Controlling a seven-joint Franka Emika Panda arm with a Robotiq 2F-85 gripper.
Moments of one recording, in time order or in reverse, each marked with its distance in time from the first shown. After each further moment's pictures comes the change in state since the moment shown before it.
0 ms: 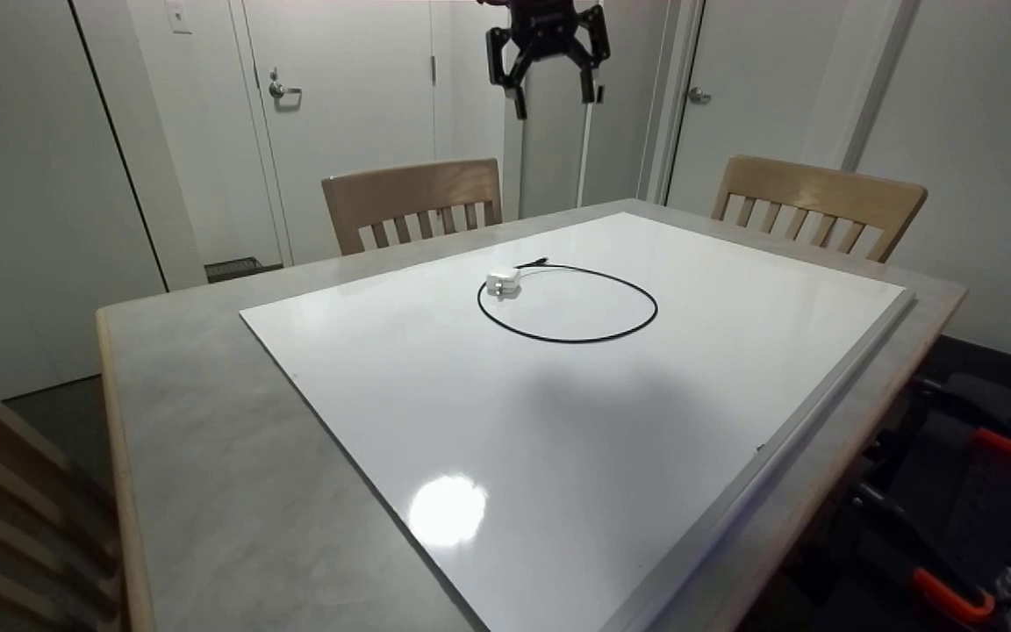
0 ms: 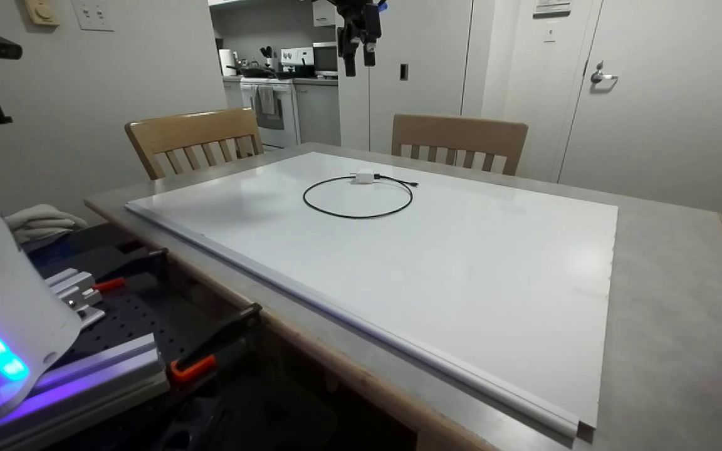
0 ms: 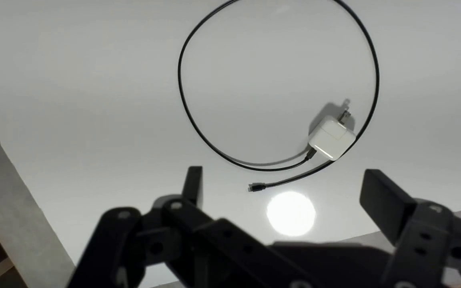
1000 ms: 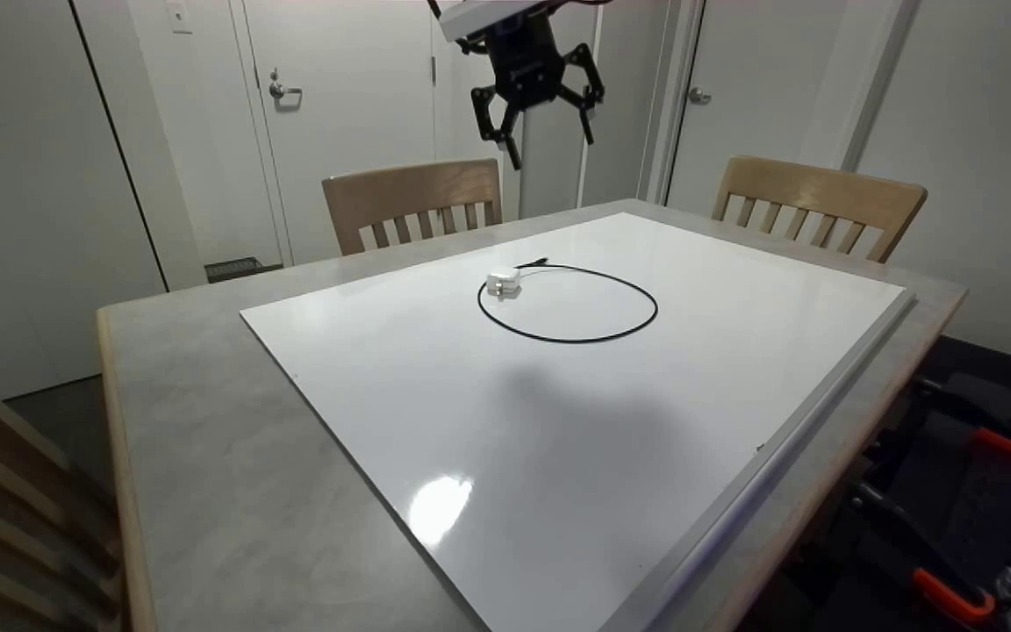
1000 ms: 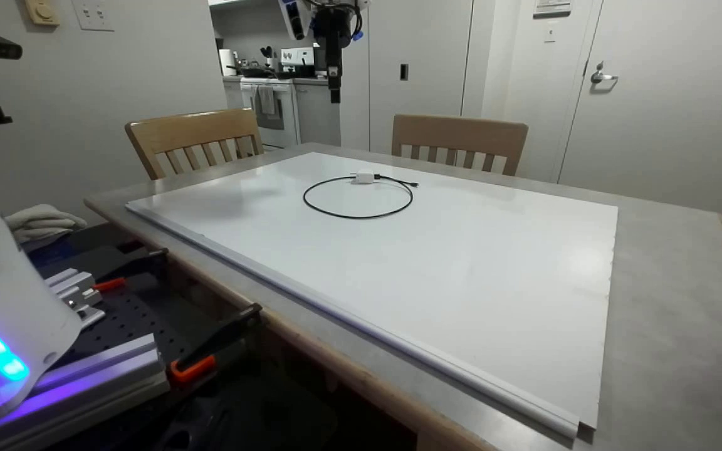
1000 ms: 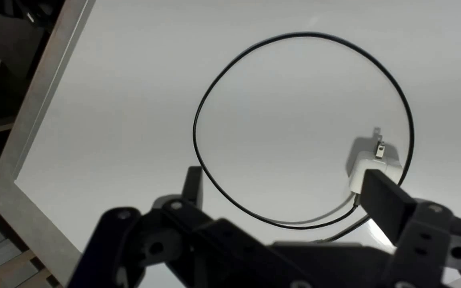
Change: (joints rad) arm 0.087 0.086 -0.016 0.020 0.009 -0.111 0.476
